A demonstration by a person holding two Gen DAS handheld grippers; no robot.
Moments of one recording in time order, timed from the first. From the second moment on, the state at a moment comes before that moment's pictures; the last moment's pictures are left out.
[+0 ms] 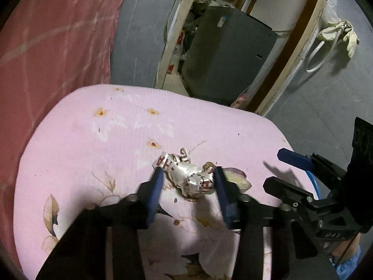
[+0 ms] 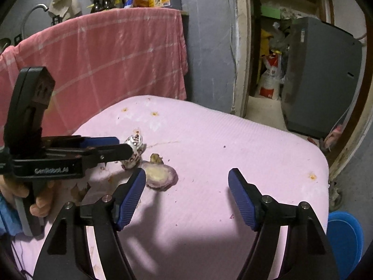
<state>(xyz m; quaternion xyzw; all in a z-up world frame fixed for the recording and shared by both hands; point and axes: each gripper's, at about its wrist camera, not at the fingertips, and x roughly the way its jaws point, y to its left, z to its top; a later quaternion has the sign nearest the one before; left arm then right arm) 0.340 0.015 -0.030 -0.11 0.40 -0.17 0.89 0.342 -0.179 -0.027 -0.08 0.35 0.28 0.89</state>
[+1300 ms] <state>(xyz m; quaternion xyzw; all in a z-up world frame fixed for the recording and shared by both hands) 0.316 0.027 -0.028 -0.13 0.39 -0.16 0.90 0.355 -0.153 -0.034 -0.10 0.38 0.29 0.87</state>
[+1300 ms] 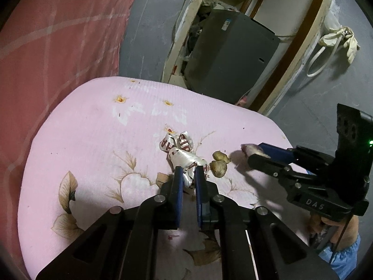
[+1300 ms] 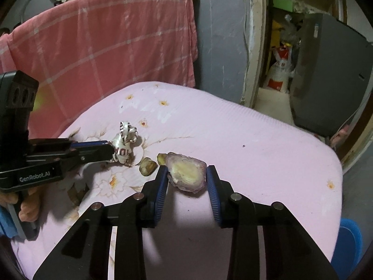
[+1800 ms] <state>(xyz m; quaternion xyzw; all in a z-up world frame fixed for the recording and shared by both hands) 0.283 0.000 0.008 -0.09 0.28 -0.15 0.94 0.310 -0.190 0.021 -0.07 0.22 0.25 0.94</state>
